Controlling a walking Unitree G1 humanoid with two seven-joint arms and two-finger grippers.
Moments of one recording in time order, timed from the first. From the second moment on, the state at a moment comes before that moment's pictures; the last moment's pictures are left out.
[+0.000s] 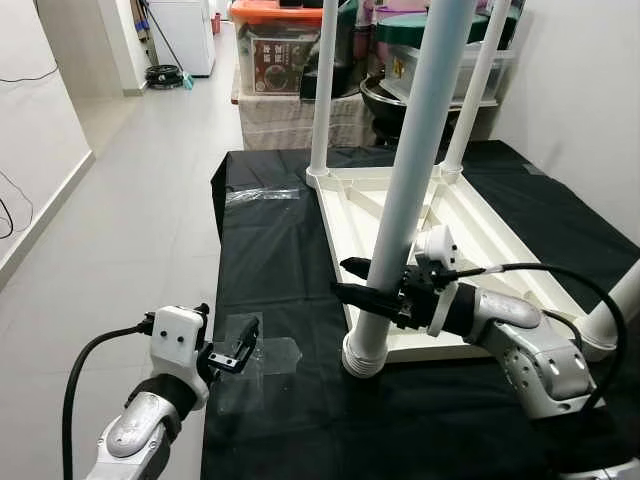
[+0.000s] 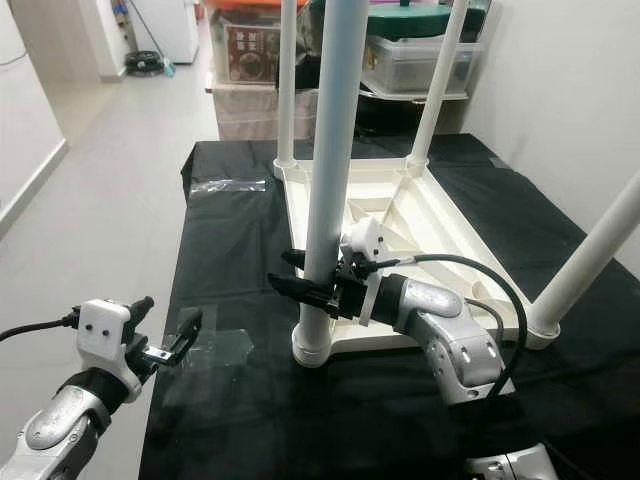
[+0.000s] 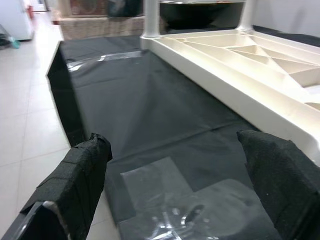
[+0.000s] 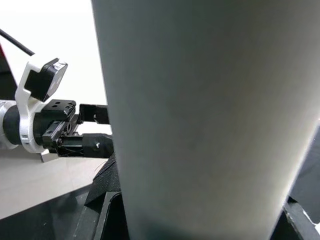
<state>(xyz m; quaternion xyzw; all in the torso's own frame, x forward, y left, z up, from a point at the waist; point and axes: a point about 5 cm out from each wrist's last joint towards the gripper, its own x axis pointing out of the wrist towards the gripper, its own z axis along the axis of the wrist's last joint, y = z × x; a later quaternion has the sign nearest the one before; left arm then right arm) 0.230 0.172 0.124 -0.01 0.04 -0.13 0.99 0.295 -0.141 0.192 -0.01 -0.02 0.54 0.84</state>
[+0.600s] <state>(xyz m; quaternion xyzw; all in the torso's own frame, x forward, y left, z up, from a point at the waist) 0.228 0.163 0.122 -0.02 0.04 -0.14 0.99 0.317 -0.139 0.192 0.00 -0.01 0.52 0.86</state>
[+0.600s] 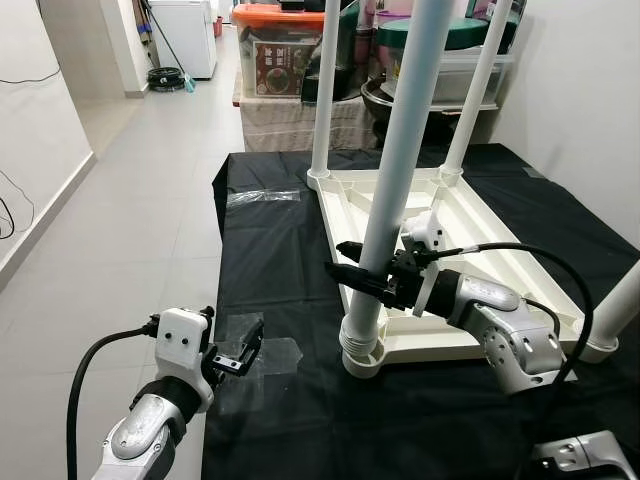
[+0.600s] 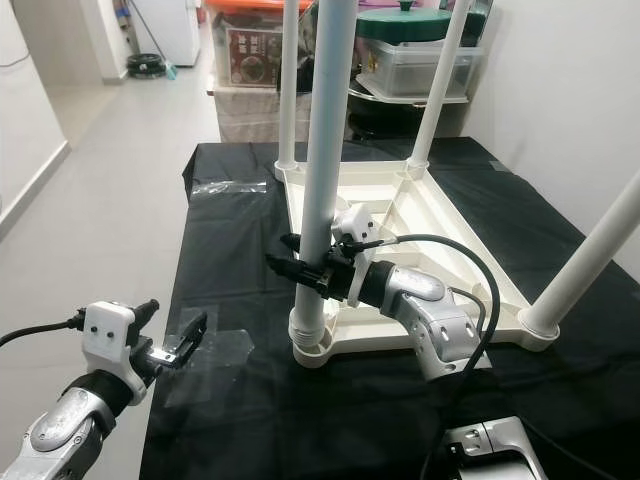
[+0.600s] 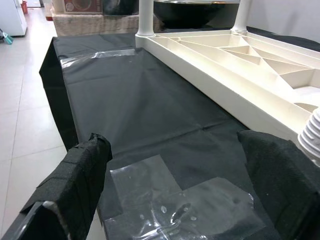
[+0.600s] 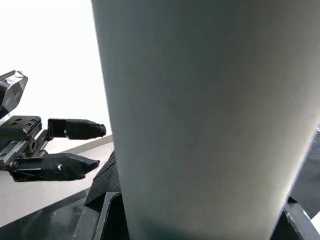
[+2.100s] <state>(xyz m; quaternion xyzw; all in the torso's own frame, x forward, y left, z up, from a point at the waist) 0.228 0.163 0.121 -0.02 0.05 -0.13 0.99 0.306 -0.112 0.154 0.01 0.02 0.22 0.97</state>
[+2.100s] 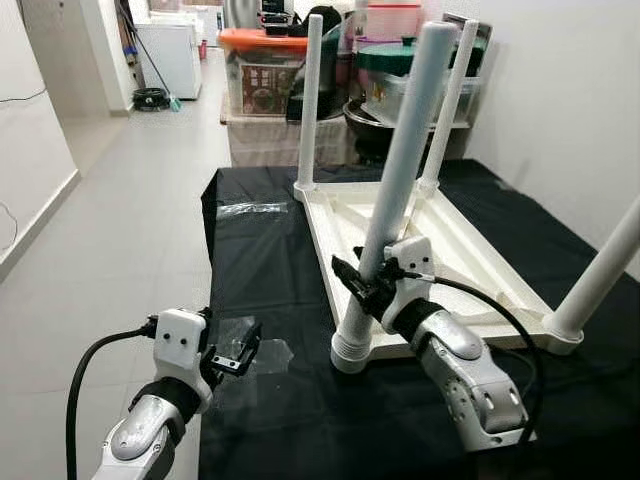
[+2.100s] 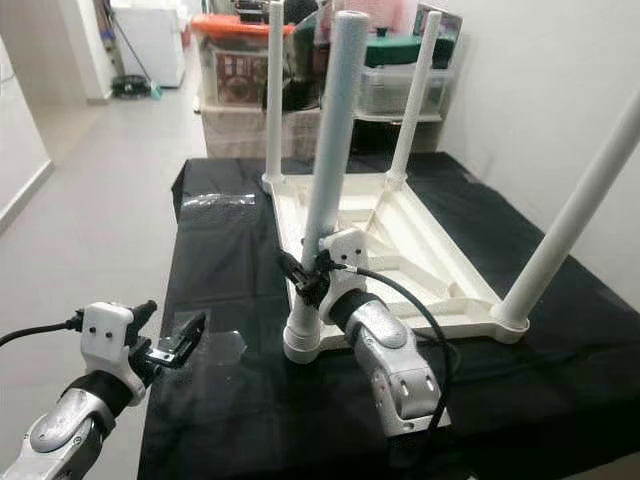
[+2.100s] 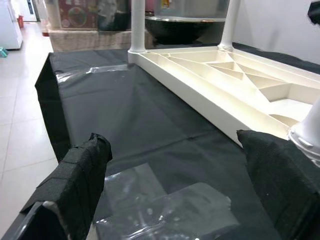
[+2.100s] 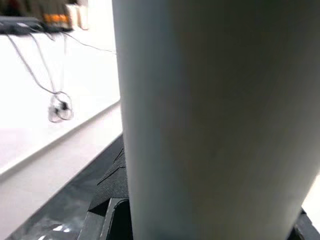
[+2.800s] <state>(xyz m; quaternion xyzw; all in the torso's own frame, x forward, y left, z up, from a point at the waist) 0.232 0.162 0.122 -0.02 0.04 -0.13 0.99 0.331 -0.148 0.144 -0.02 0.07 -0.03 1.00</state>
